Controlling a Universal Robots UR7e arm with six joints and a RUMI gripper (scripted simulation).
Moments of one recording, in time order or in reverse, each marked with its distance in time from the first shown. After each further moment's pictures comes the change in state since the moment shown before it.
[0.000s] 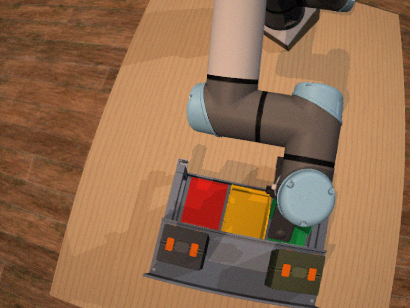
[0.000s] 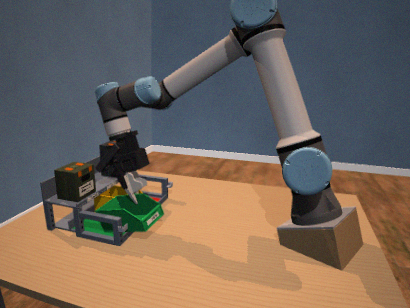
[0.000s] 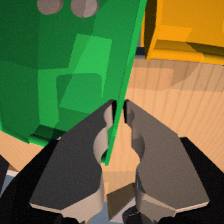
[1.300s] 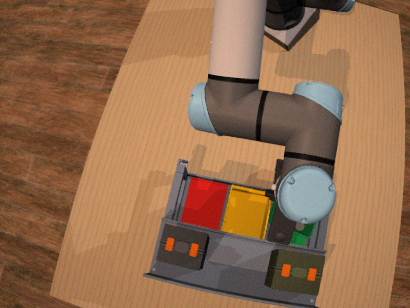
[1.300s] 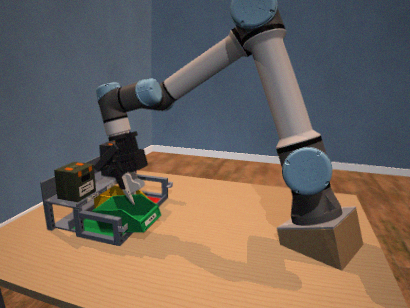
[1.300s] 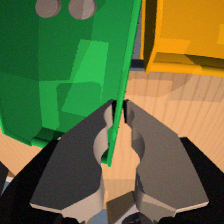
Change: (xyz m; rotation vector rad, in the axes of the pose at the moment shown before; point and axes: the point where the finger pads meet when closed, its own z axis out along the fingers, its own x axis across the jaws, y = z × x) arm 0.000 -0.011 0.000 0.042 0.001 -0.002
